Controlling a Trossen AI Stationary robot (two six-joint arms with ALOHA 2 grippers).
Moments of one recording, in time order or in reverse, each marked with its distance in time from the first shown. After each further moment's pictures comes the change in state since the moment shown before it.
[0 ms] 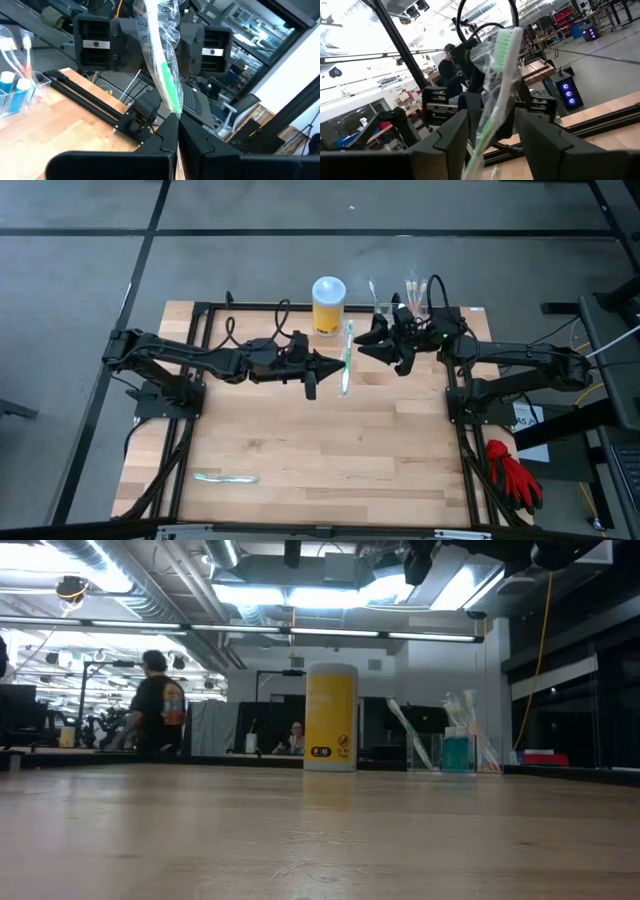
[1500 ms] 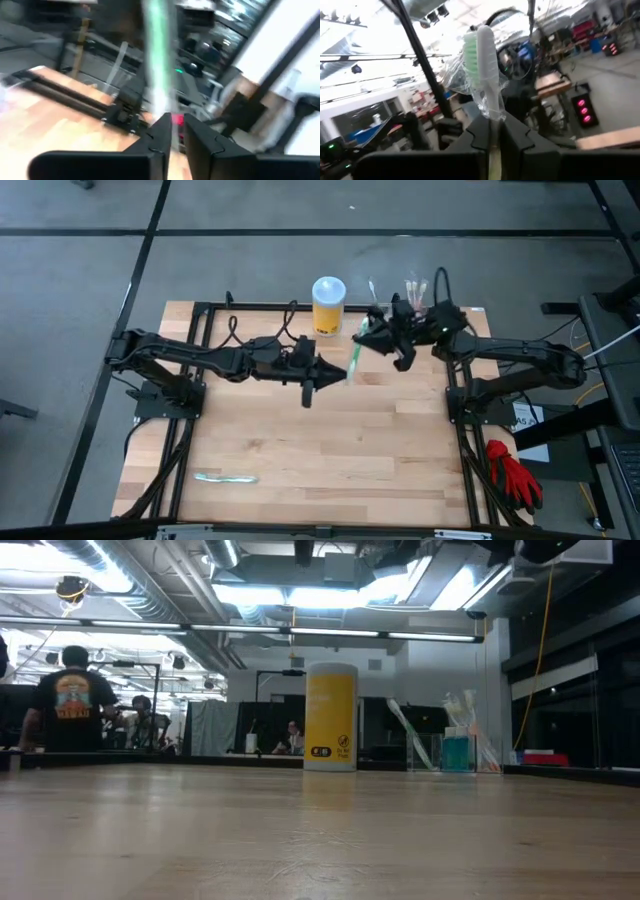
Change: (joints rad) left arm 0.019 0.020 -0.001 0.010 0.175 0.106; right arm -0.009 0.070 0.097 0.072 -0.059 -0.008
